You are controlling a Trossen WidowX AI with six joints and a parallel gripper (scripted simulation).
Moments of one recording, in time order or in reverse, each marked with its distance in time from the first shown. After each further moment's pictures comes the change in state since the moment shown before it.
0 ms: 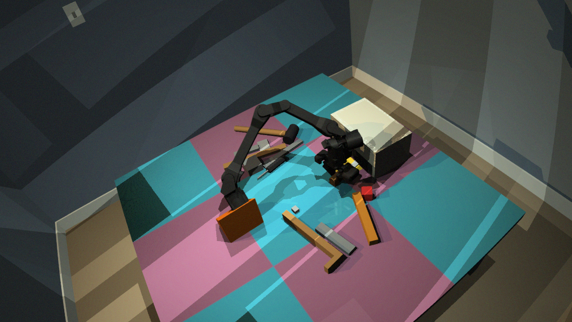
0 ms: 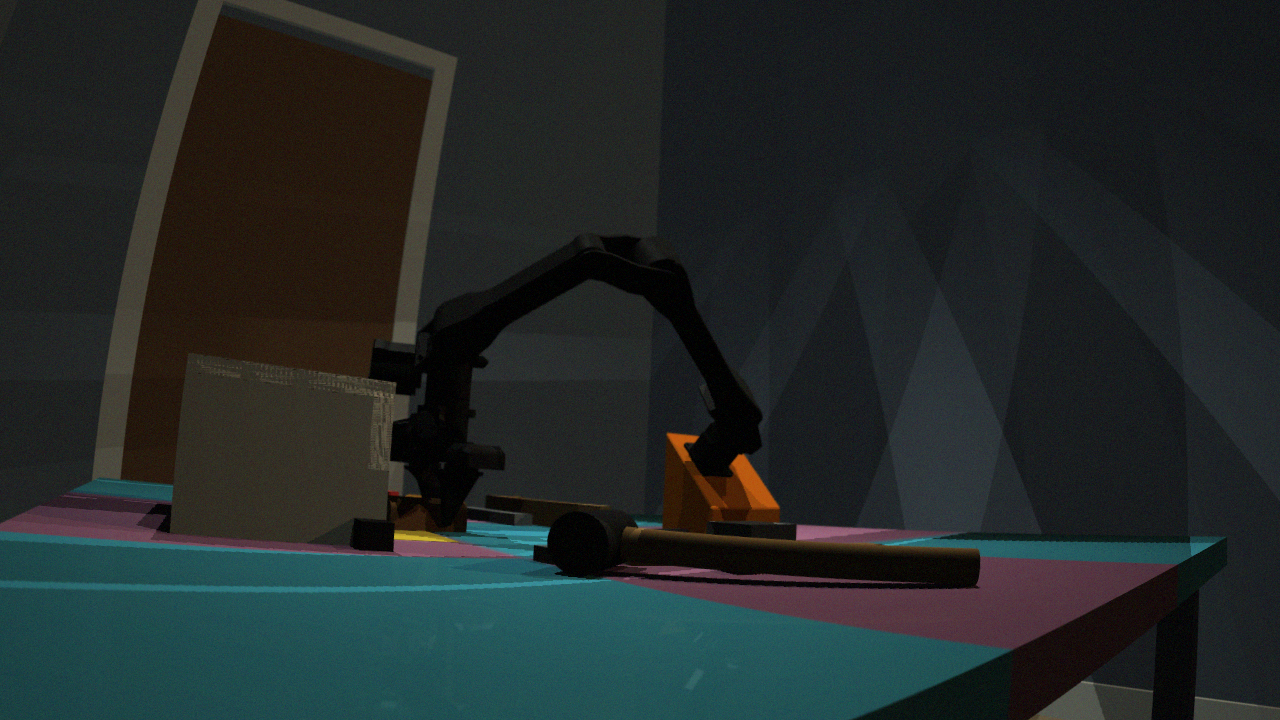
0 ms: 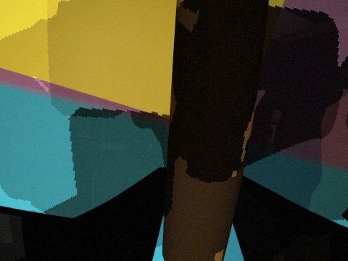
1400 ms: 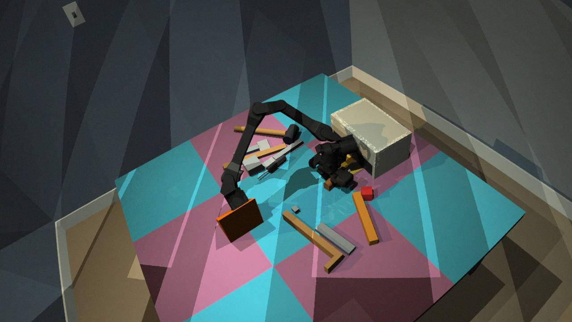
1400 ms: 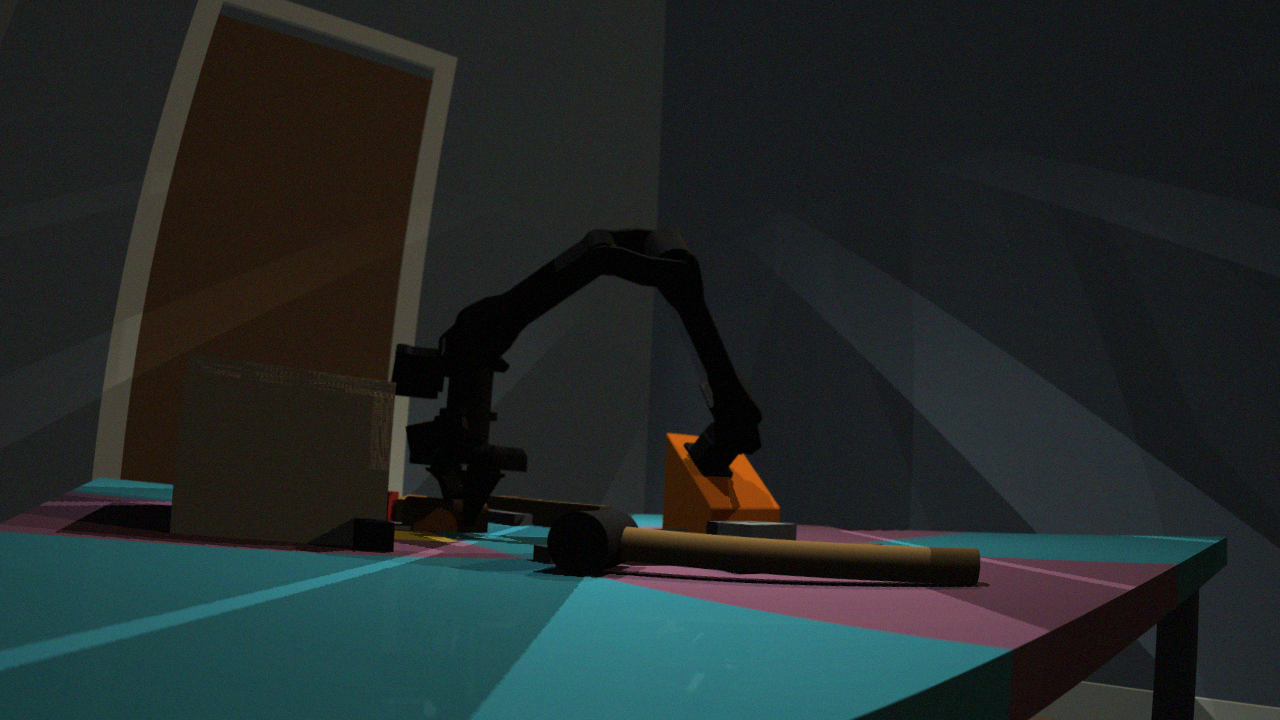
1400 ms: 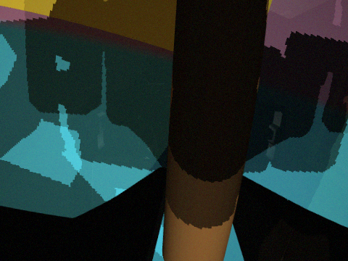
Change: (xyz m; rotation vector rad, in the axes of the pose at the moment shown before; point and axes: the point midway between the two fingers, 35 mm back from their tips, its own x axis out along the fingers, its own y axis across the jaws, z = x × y) arm 0.001 0.001 -0.033 0.000 -0.006 0.008
